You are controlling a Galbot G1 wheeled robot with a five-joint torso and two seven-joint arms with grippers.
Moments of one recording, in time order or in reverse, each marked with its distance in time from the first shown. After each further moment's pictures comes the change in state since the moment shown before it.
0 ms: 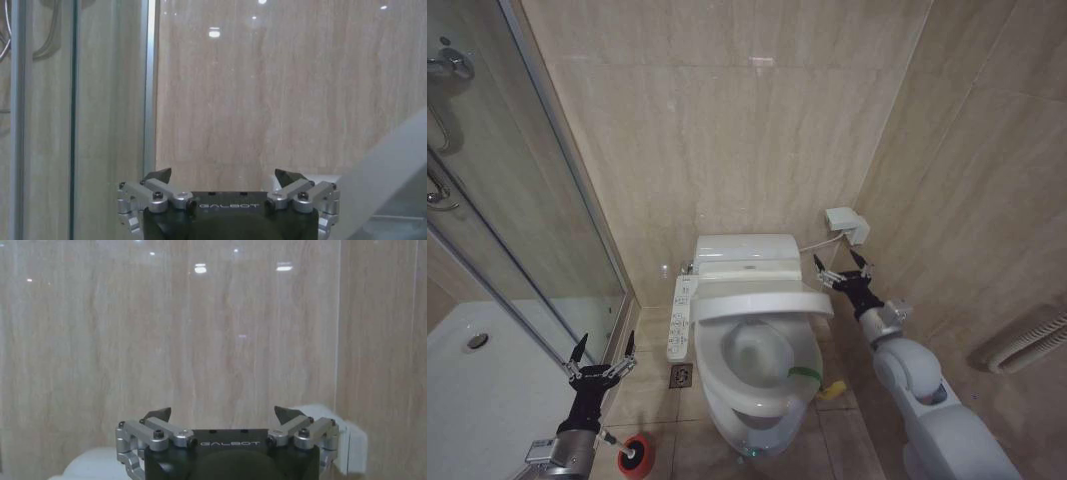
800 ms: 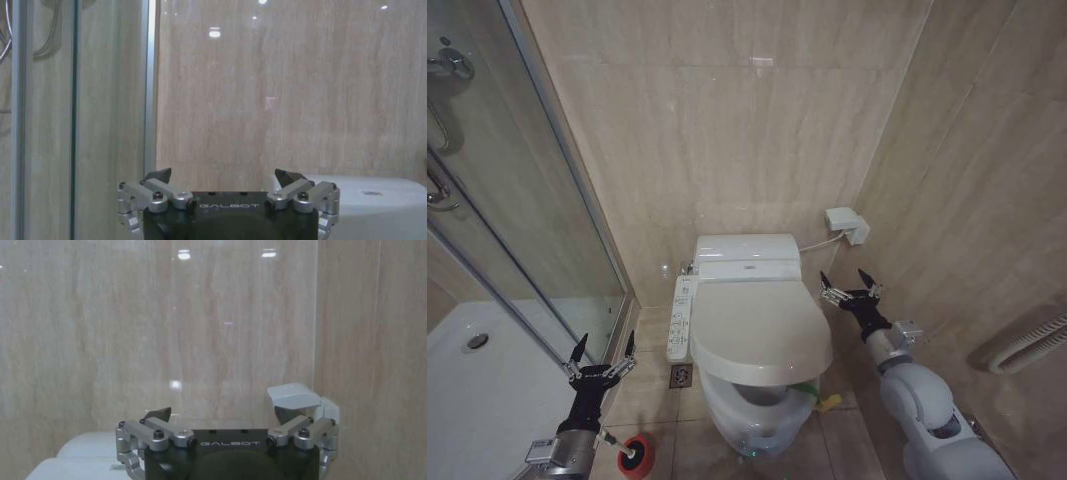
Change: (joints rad) left arm 0.000 0.000 0.000 0.000 0.000 0.000 0.000; right arm -0.099 0.013 0.043 0.053 0.003 -0.021 0.050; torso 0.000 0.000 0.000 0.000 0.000
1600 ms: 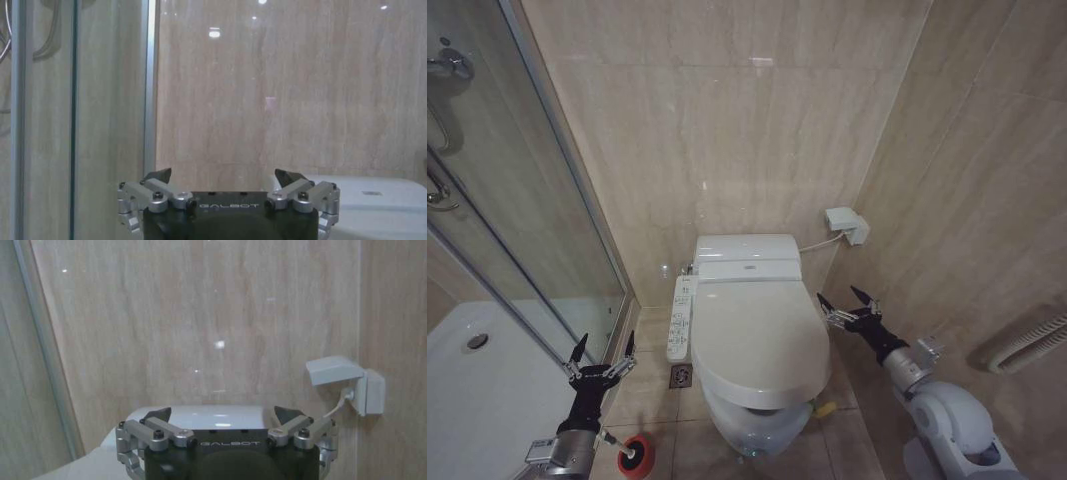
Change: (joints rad) left arm 0.000 0.000 0.000 0.000 0.000 0.000 0.000; right arm -0.125 0.077 0.187 0.055 0.049 -0.093 -0.361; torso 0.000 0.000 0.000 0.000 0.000
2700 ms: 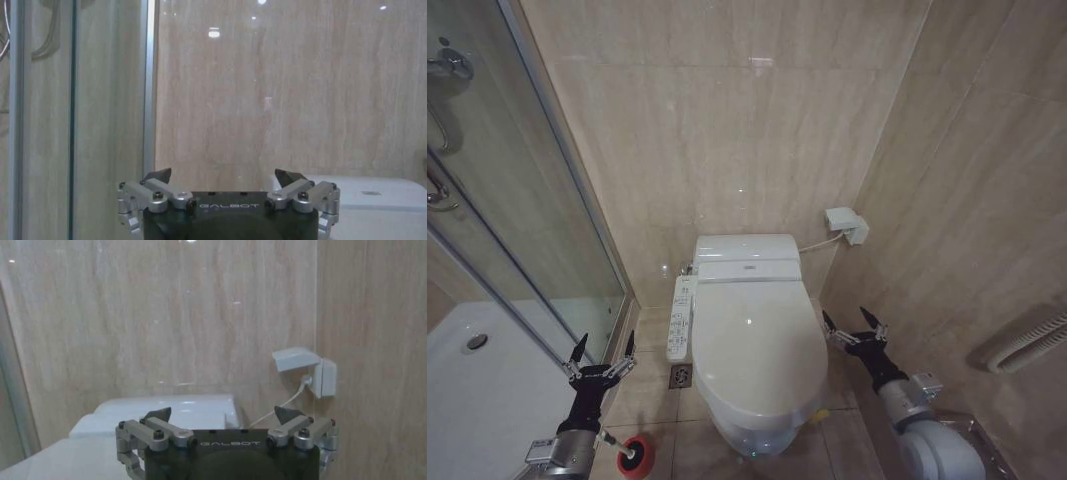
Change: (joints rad) left arm 0.000 0.000 0.000 0.000 0.000 0.000 0.000; right arm -0.120 0.131 -0.026 0.008 -0.154 0.150 0.093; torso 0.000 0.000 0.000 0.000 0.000
